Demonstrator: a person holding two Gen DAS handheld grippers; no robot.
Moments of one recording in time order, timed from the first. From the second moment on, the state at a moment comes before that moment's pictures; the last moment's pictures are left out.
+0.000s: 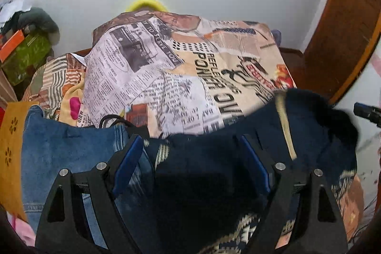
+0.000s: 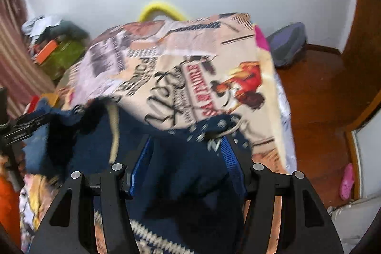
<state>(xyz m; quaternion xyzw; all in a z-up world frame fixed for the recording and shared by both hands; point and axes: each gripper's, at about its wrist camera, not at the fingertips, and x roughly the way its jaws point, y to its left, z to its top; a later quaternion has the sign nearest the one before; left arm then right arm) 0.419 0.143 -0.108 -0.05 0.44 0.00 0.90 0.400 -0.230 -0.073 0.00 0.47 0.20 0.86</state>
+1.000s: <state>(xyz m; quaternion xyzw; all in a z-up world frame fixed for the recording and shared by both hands) 0.472 0.136 -0.178 0.06 0.48 0.07 0.87 0.448 -0.162 -0.152 -0.13 0.50 0.13 0.85</state>
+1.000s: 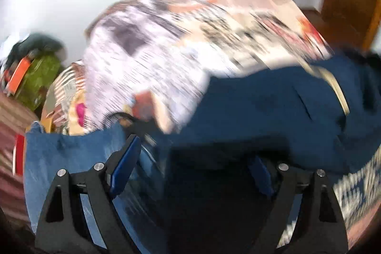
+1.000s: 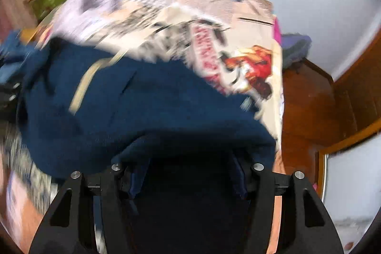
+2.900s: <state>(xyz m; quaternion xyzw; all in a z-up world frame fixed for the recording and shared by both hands) 0.303 0.134 -0.240 -0.36 0.45 0.00 0.81 0.282 -0.199 -0.144 -0.06 0.49 0.14 0.86</state>
